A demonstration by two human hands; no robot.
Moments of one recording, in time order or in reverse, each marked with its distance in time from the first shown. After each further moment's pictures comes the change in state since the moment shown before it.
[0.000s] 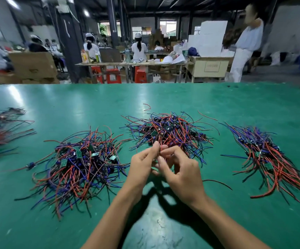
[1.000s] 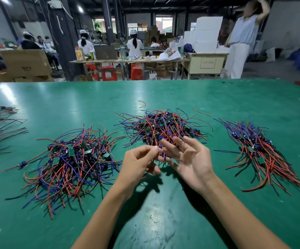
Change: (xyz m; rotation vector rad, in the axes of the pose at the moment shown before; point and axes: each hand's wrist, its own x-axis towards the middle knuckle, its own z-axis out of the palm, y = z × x) left_hand 0.000 -0.003 -0.008 0.144 -0.077 0.080; right_hand 0.031 0.009 -0.036 1.180 -0.128 0.874
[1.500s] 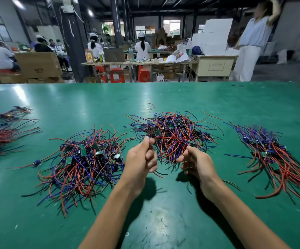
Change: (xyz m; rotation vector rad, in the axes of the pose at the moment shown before) left_hand 0.010 0.009 -0.007 -0.350 0.159 -0.018; right_hand 0.008 0.013 0.001 -0.456 0.291 -0.102
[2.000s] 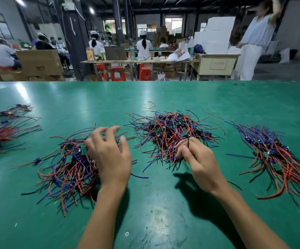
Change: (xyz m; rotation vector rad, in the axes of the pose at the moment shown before) left_hand -0.001 0.023 -0.040 1.298 0.693 0.625; right_hand -0.007 -0.005 -0.013 -0.684 -0.149 -0.813
